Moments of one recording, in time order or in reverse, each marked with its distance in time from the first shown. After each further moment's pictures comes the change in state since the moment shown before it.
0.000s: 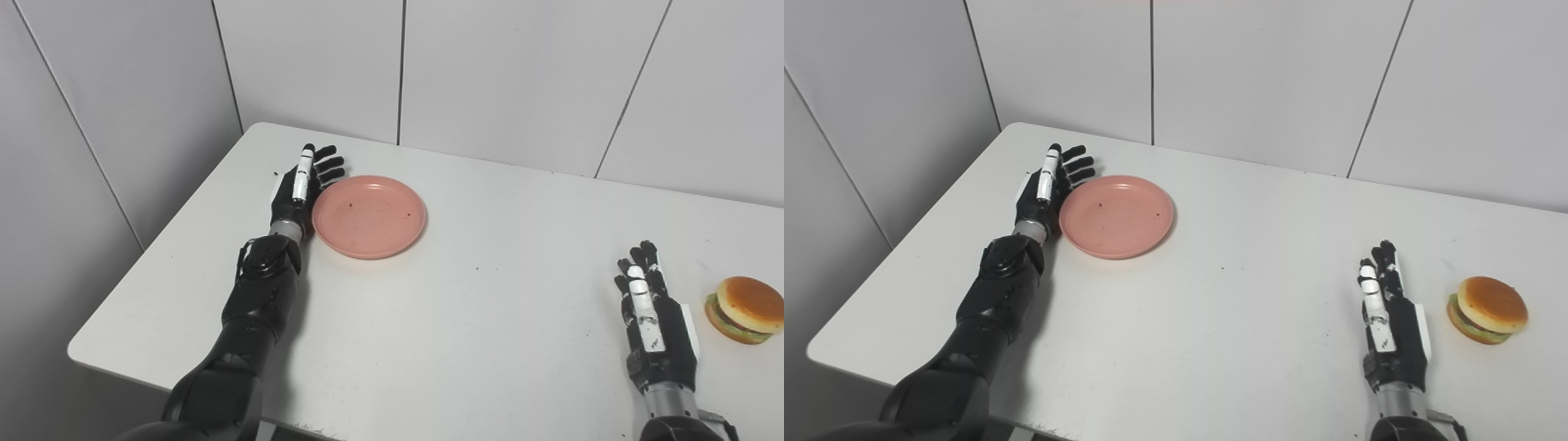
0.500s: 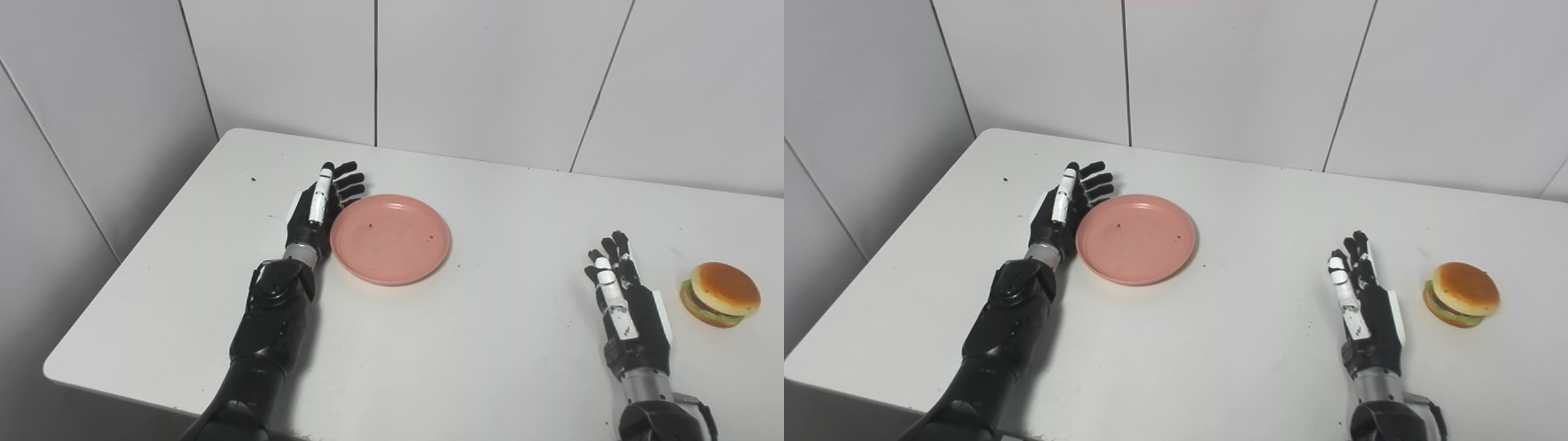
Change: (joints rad) left arm 0.083 -0.103 -0.085 -0.176 0.030 0.073 -0.008; right arm 0.008 0.000 0.016 -0.011 -0.020 0.004 -0.009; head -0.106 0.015
